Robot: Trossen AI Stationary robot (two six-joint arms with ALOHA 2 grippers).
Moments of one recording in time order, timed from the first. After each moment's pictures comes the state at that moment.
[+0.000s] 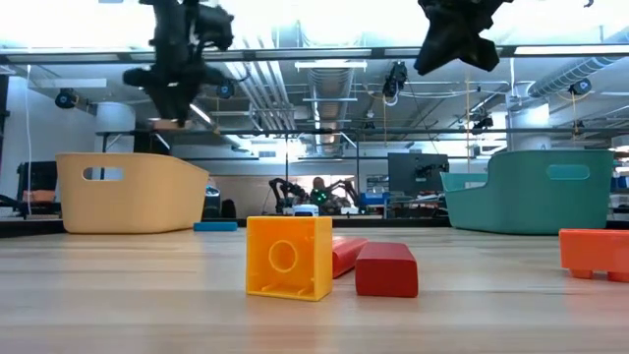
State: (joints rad) left arm 0.62 1.45 1.41 -1.35 -0.23 -0.56; right arm -0.08 1.19 1.14 -0.77 0.19 0.66
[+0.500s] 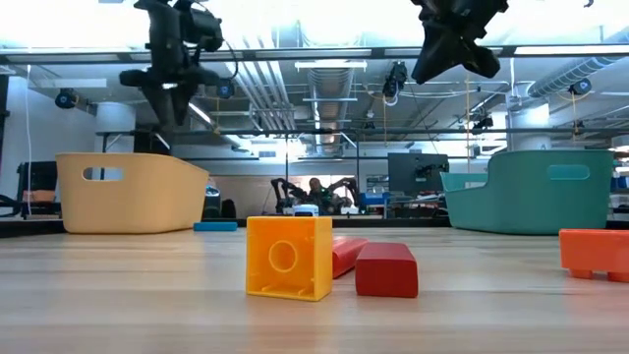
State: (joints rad) left arm 0.82 1.43 1.44 -1.32 -0.24 -0.45; right arm -0.17 1.20 1.14 -0.75 0.19 0.74
